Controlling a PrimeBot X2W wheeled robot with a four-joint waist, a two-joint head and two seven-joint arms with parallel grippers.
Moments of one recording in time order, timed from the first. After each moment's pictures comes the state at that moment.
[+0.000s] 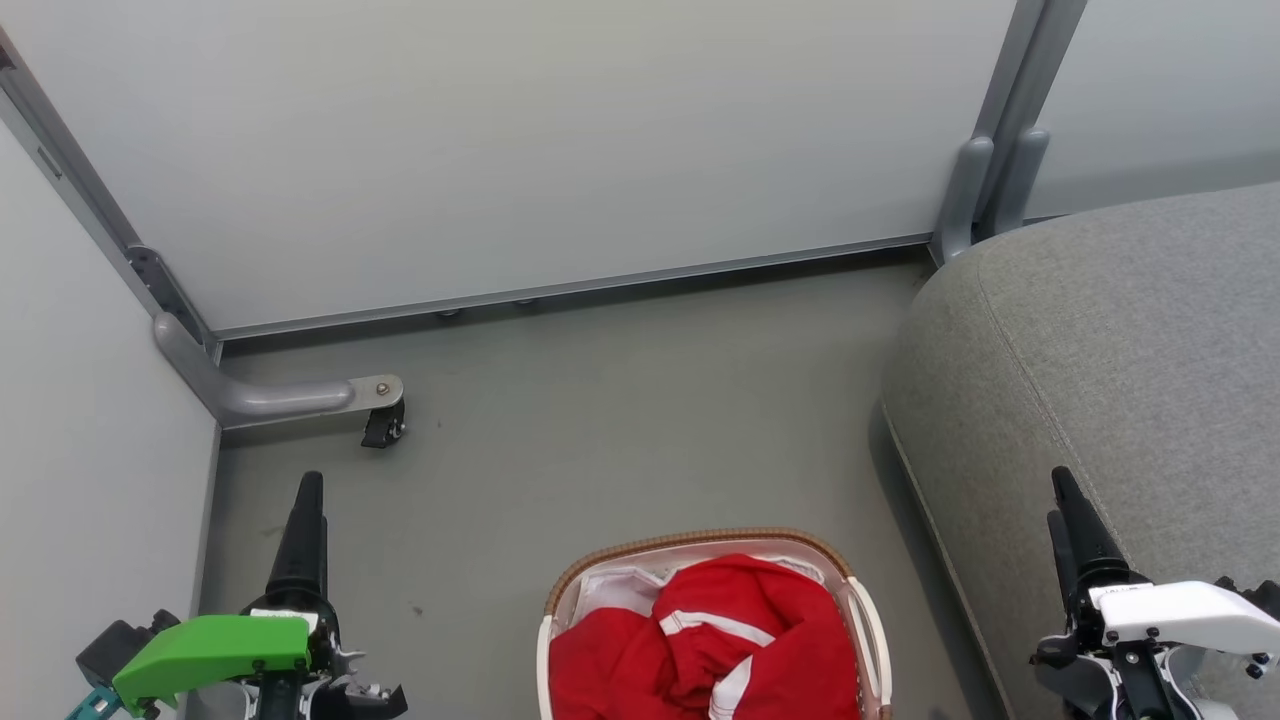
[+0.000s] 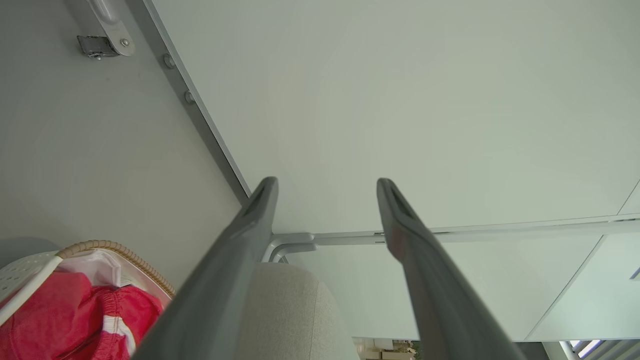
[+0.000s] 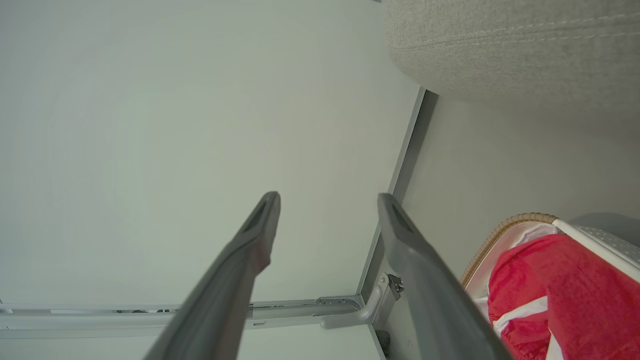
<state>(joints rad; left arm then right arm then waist) -0.05 0.04 0.01 0.23 -1.48 -0.13 0.01 -0.07 -0.03 -0.11 0.29 1.44 0.13 0.01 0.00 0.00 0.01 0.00</state>
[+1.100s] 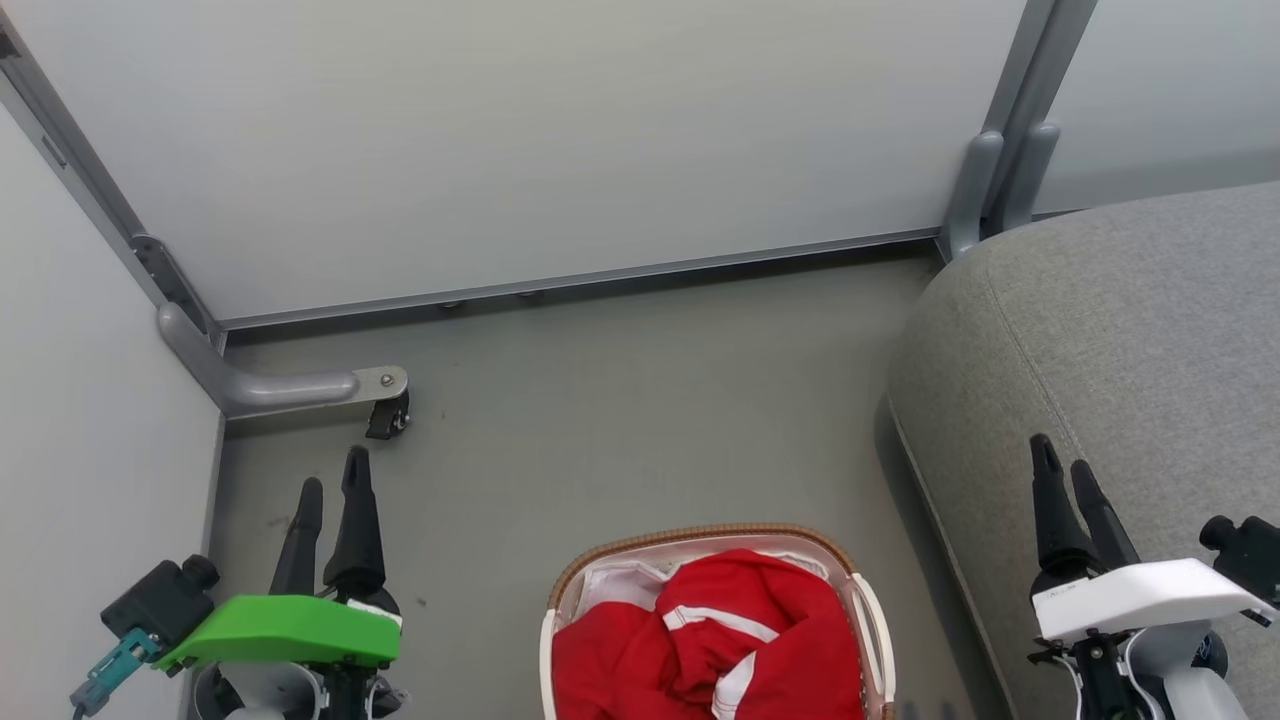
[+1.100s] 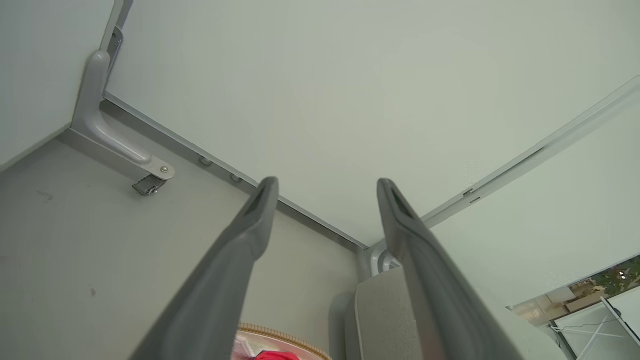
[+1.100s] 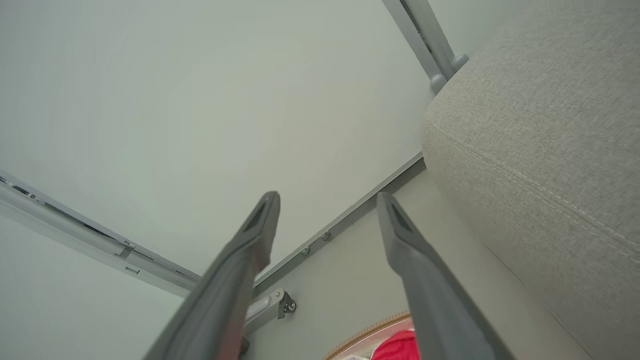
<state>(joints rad) -0.05 0.04 -0.06 0.17 -0.86 -0.11 -0.11 -0.05 -0.04 -0.08 0.17 0.81 0.13 -0.11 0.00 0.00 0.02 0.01</state>
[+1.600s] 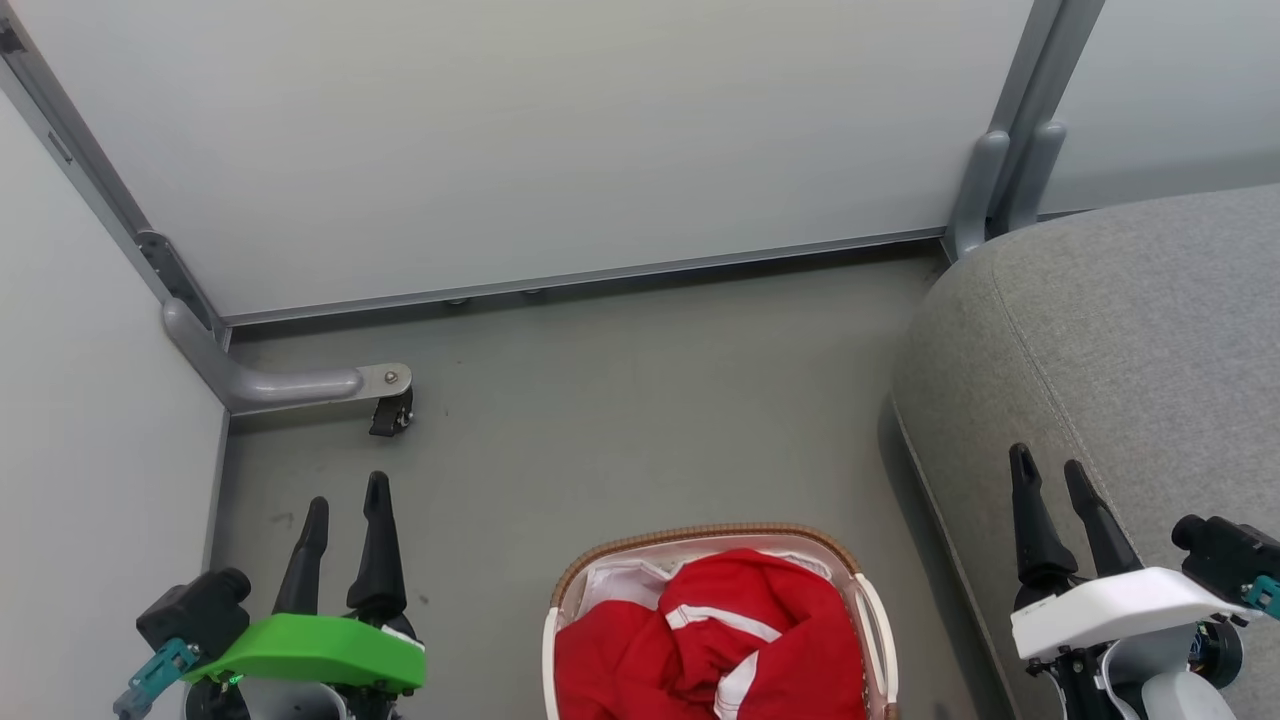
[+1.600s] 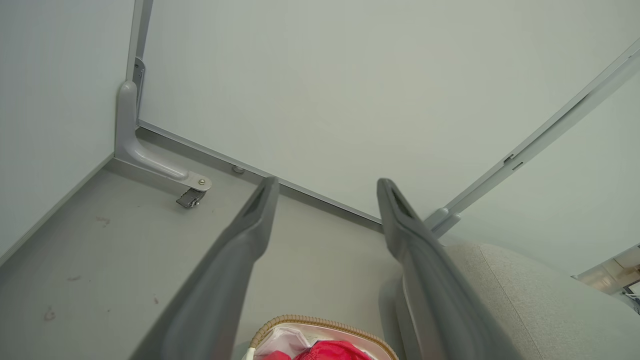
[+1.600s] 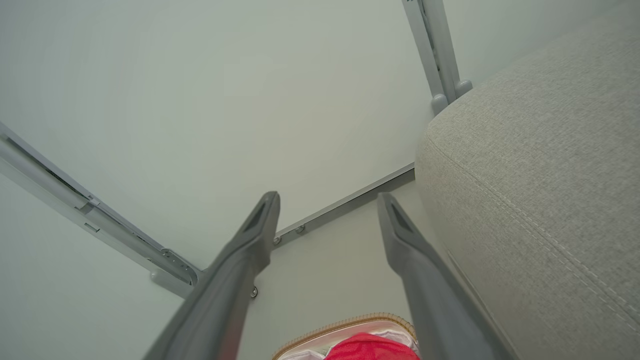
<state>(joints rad) -0.03 0.04 -0.08 0.20 -0.67 -0.09 -0.15 -0.04 -0.04 -0.05 0.18 0.60 0.13 -0.15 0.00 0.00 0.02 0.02</state>
